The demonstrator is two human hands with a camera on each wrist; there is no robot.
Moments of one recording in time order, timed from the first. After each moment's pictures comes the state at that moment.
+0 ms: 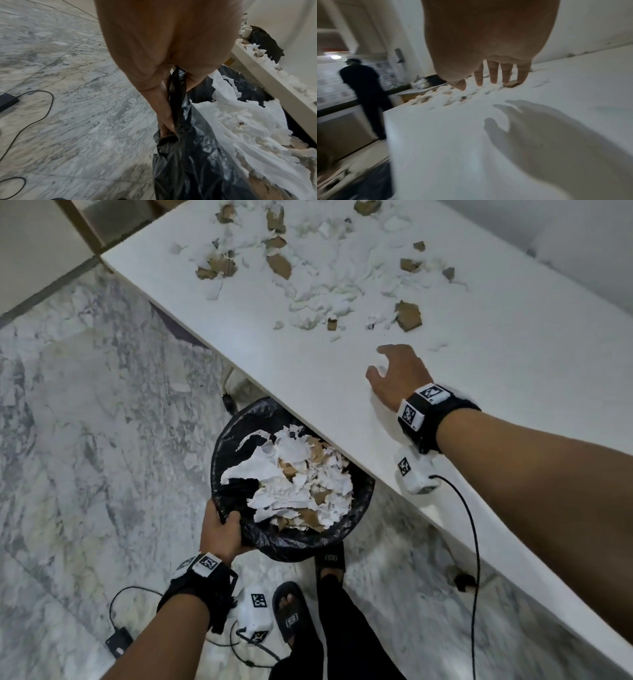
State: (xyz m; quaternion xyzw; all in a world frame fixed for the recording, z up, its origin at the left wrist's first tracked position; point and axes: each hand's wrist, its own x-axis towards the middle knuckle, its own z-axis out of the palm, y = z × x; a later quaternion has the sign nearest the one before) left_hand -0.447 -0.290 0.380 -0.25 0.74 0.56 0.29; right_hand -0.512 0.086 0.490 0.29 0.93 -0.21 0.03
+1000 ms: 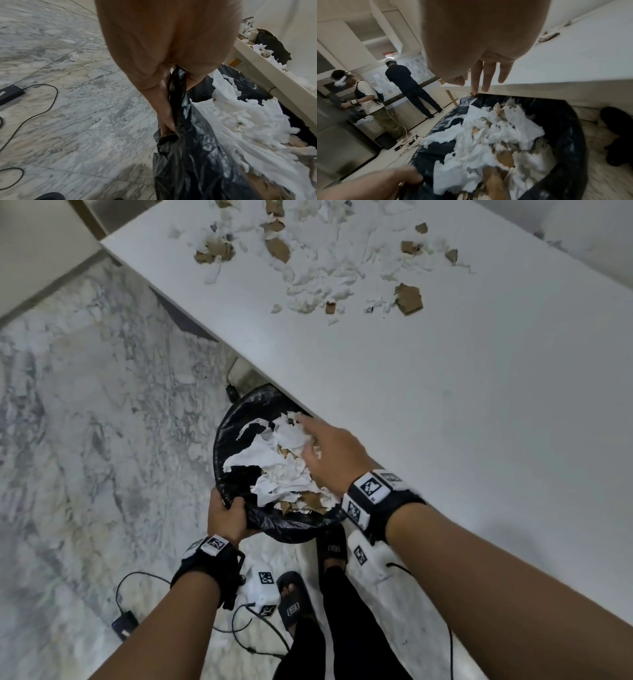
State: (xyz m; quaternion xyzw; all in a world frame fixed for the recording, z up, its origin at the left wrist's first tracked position) left_hand -0.432 -0.279 0.365 -0.28 0.73 0.56 0.26; right_hand -0.420 -0.060 0.477 0.12 0.93 -0.33 0.07
